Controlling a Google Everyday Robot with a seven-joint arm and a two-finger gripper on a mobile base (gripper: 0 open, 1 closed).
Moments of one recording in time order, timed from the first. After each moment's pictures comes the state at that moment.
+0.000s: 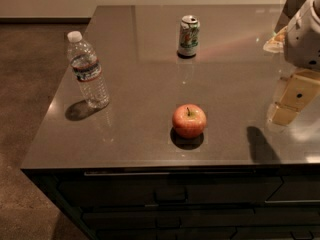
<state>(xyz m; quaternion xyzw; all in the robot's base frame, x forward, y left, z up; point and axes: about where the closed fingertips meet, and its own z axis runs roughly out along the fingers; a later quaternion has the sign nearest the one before) 0.438 -0.217 0.977 -0.60 0.78 -0.04 0.16</state>
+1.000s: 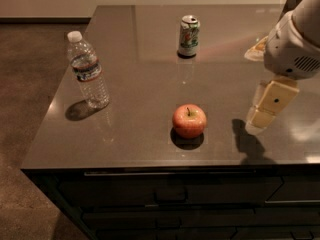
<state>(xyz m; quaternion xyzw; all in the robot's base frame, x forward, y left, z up) 0.453 -0.194 0.953 -0.61 0.77 0.01 0.18</state>
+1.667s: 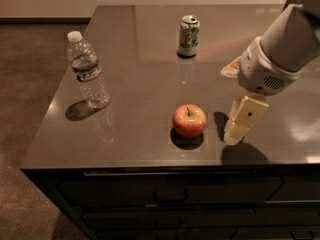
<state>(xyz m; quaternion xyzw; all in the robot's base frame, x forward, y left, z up) 0.464 -0.161 0.908 -0.63 0.75 0.06 0.18</state>
